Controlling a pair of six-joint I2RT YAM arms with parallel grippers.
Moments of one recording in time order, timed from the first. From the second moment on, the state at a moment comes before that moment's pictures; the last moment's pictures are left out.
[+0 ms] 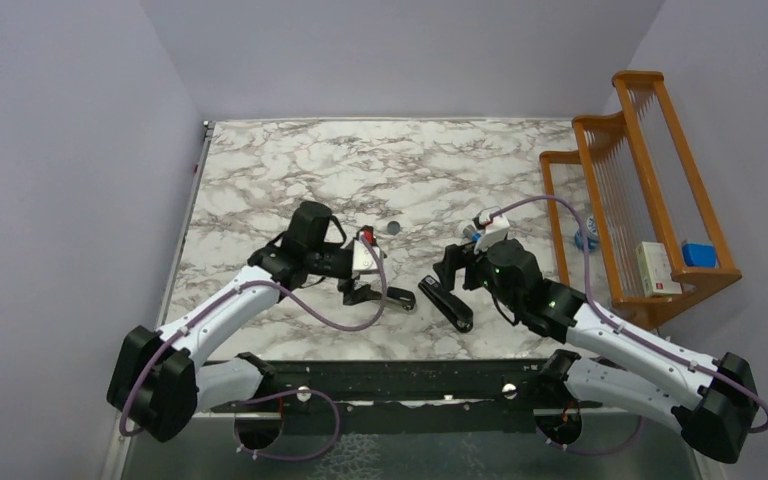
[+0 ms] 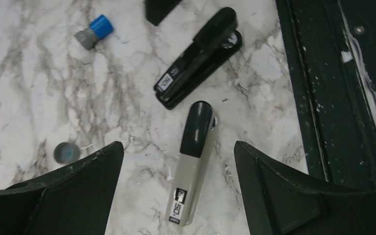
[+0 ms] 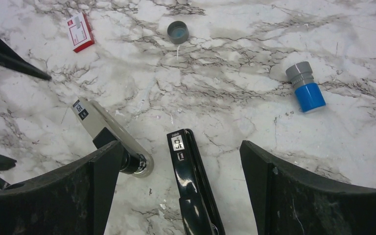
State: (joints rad) left arm -0.51 1.14 0.73 -0.20 0.90 0.70; right arm 0.84 0.91 0.60 -0.13 0.30 0.34
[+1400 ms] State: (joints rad) left arm -0.75 1.60 0.86 -0.25 0.66 0.99; right arm 0.84 0.92 0.56 -0.16 0.24 0.35
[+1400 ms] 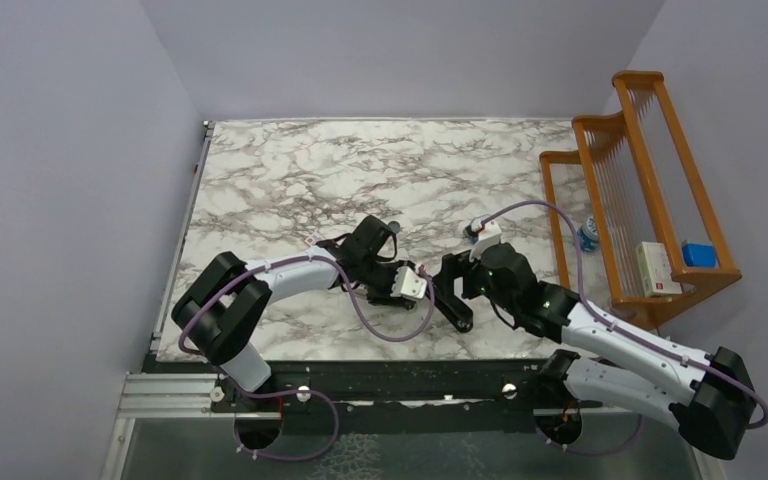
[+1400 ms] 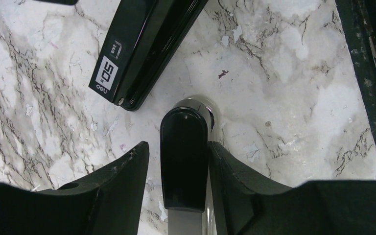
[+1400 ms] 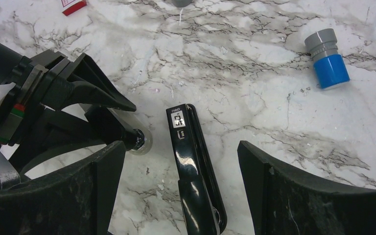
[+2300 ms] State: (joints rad) left arm -0.68 1.16 0.61 0.15 0.51 0.62; right arm 0.84 1.08 0.61 -0.11 0.23 0.58
